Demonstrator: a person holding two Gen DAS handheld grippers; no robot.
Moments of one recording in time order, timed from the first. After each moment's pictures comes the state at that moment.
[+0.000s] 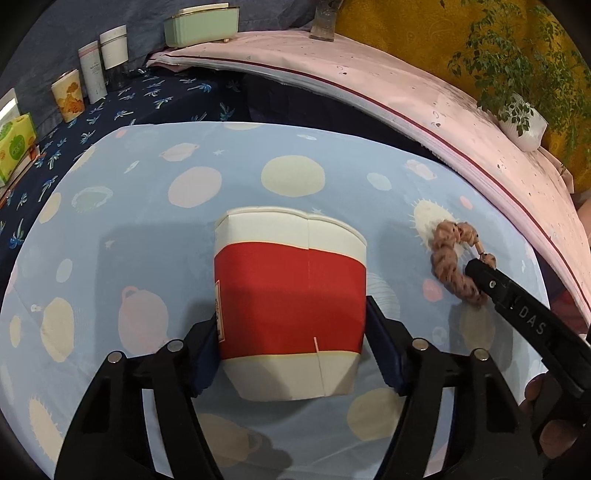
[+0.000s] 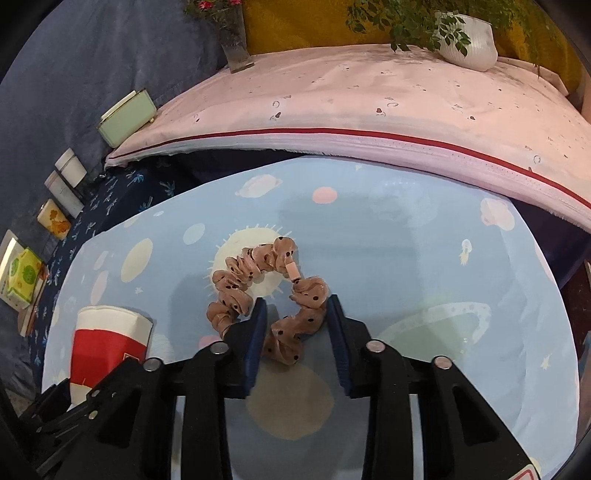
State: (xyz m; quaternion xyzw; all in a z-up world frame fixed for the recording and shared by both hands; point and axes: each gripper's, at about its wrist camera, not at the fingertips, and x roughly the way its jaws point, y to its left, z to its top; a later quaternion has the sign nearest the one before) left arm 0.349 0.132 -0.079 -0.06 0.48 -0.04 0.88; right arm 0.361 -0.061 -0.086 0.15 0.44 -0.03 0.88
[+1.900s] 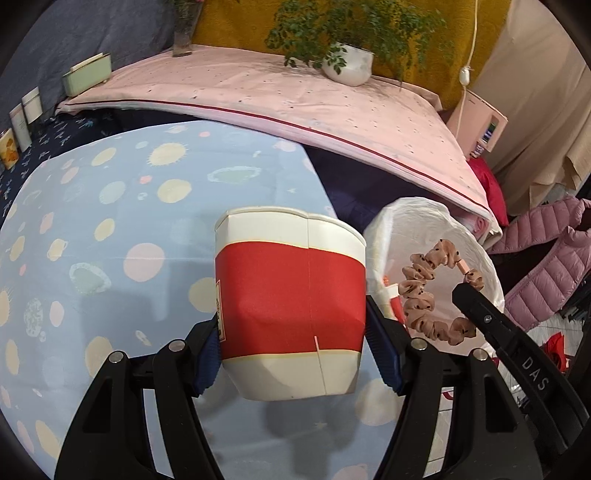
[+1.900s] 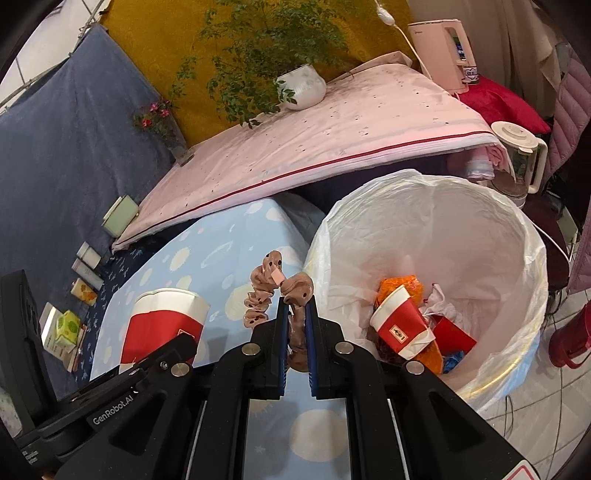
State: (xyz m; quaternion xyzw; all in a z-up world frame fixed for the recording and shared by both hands) left arm 0.127 -0.072 -0.005 0.00 0.46 -0.21 0.86; right arm 0.046 -0.242 -0.015 0.28 0.33 -0.10 0.89
